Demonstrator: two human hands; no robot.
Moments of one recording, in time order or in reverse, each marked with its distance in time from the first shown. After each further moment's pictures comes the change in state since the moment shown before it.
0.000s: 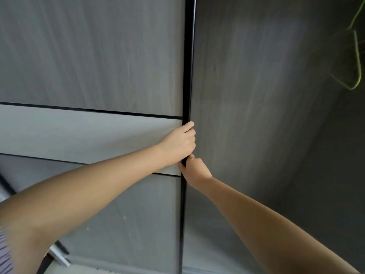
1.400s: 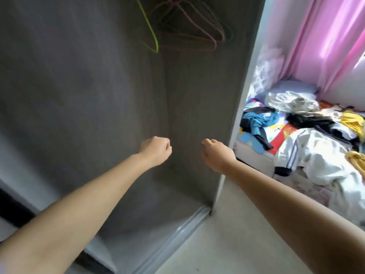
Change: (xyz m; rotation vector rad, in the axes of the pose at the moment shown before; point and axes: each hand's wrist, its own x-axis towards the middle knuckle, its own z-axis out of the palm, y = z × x) left_hand 0.195 0.136 -0.111 -1.309 0.084 -0.053; right_hand -0.222 0.235 -0.117 -0.304 0.375 0.735
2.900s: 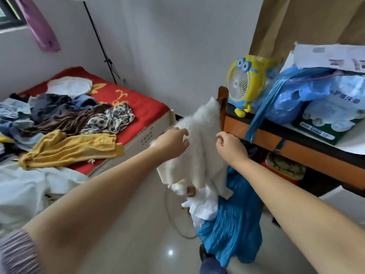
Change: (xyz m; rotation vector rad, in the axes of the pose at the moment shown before) left_hand -0.236 0.824 0.176 -0.166 -0.547 1.912; right_hand -0.630 0.417 -0.101 0.052 0.767 1.901
